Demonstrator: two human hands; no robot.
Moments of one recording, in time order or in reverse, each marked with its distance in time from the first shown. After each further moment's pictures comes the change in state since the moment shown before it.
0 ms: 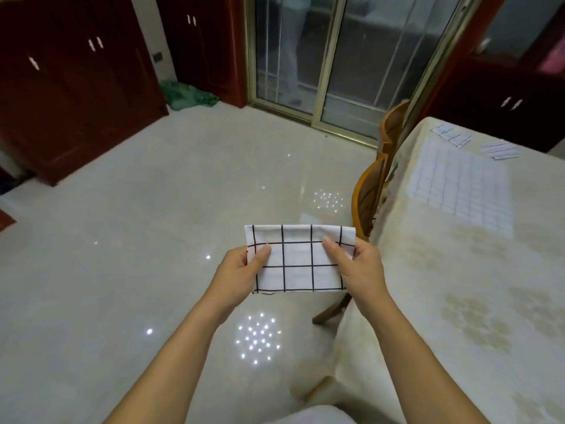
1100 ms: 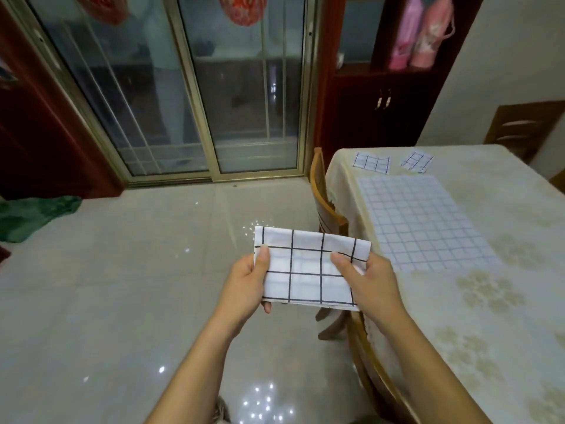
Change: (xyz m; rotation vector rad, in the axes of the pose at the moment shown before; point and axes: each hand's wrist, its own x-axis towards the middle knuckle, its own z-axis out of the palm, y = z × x) left_hand 0.482 0.180 0.078 0.208 -0.493 0.165; right_hand 0.387 -0.053 -0.006 -0.075 0.549 0.014
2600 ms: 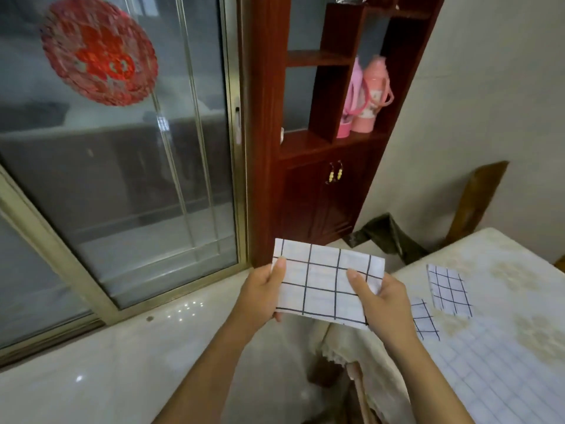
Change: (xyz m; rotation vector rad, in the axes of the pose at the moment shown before) left_hand 0.803 0.153 -0.004 0.155 -0.447 0.108; right_hand 0.706 -0.012 0.123 -0.176 0.552 0.092
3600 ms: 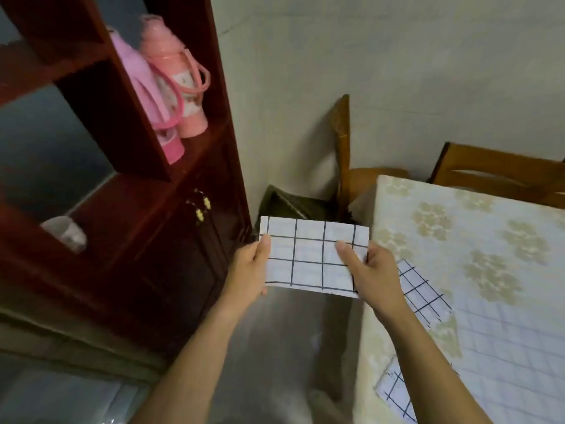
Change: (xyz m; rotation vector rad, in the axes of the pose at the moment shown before) left_hand 0.492 0.091 0.191 0.180 -0.629 0.206; right_hand 0.364 0.070 -0.034 0.097 0.615 0.302
